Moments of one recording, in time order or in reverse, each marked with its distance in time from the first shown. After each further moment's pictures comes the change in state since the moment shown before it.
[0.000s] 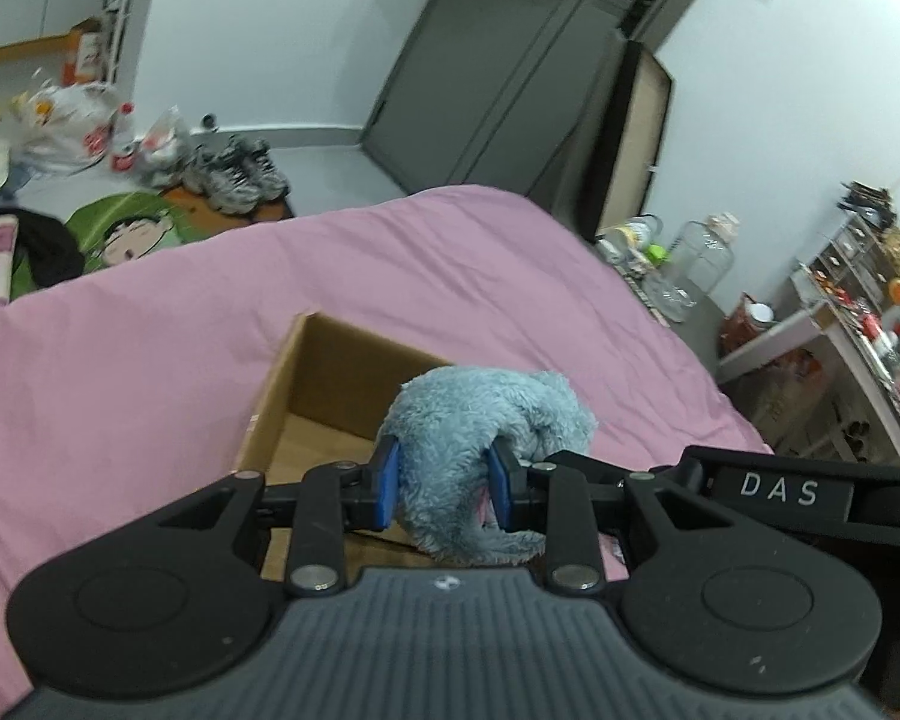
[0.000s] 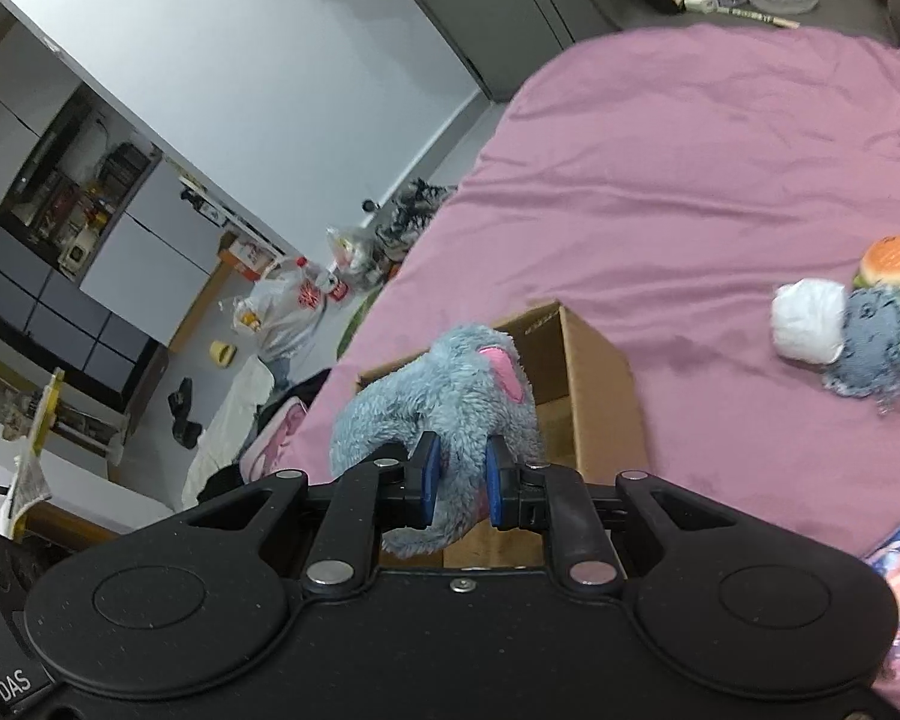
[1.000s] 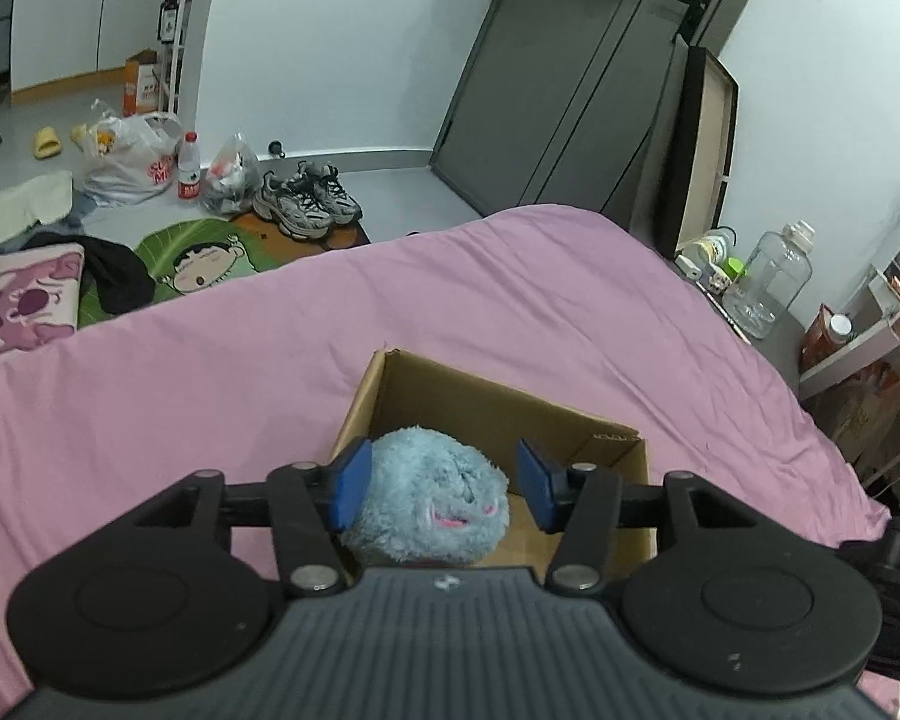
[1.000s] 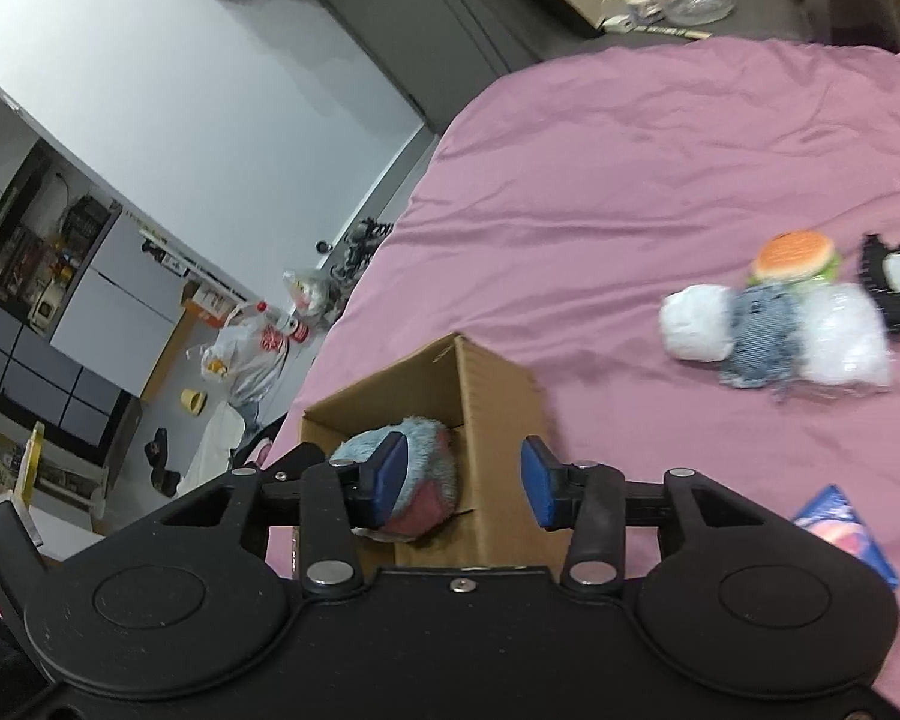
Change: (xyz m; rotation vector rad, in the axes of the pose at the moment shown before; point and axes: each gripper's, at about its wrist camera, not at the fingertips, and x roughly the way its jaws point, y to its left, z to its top) left arm 0.004 -0.002 0.009 0.033 -0.050 0.169; right arm -0.054 -0.032 -0.004 0.089 -0.078 -0.064
